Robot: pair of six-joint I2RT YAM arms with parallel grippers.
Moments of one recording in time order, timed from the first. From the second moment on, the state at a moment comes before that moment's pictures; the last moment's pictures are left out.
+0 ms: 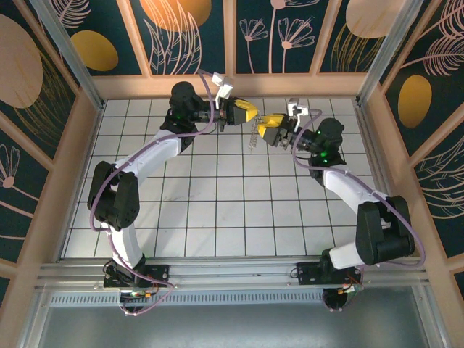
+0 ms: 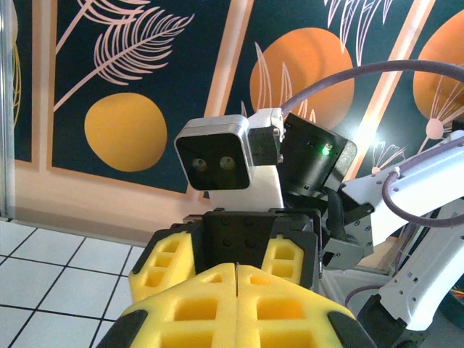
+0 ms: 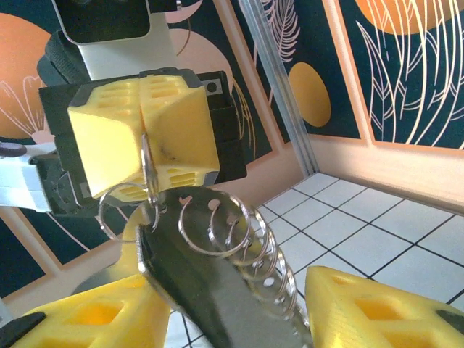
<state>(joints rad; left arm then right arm) -0.49 1.85 1.50 0.58 1.14 -0.48 0.25 1.43 0.85 0.78 -0.95 0.52</state>
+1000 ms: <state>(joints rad) -0.49 1.85 1.50 0.62 1.09 -0.50 0.32 1.49 0.96 0.64 -1.05 0.42</state>
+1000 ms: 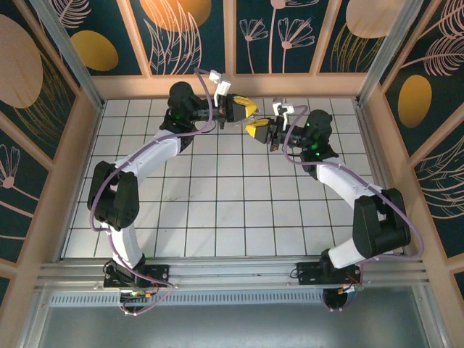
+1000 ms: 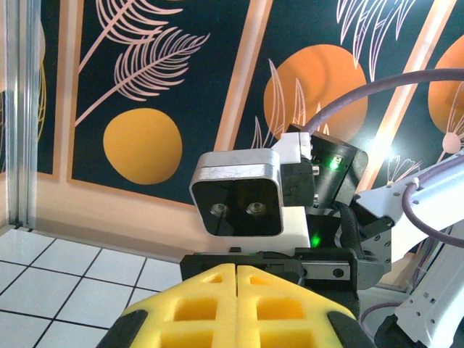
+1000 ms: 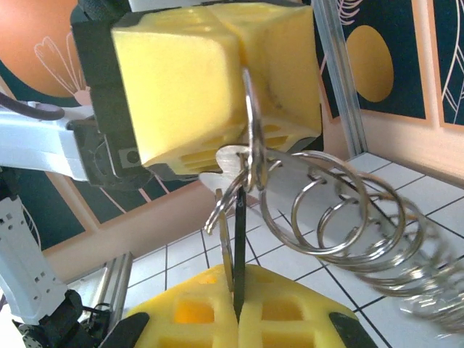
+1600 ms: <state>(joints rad) -0.49 1.85 1.49 0.63 1.09 -0.50 0.30 1.45 0.93 0.58 -1.01 0.39</state>
